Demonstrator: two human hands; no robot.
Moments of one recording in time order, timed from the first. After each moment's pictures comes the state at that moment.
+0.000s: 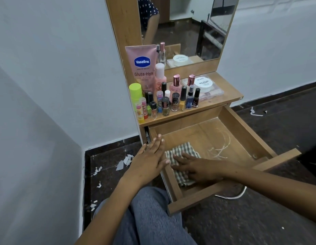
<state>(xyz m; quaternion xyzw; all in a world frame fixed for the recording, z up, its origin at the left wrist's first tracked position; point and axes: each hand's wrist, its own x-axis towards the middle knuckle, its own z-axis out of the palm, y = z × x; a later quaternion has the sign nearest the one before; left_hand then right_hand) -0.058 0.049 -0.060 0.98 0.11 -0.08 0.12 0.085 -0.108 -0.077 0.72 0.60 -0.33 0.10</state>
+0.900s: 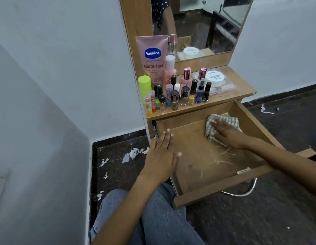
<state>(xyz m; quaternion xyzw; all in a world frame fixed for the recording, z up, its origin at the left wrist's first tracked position) -0.050 0.025 -0.076 0.98 0.16 -0.01 0.09 0.203 -0.132 -0.103 0.88 0.44 -0.20 -0.01</state>
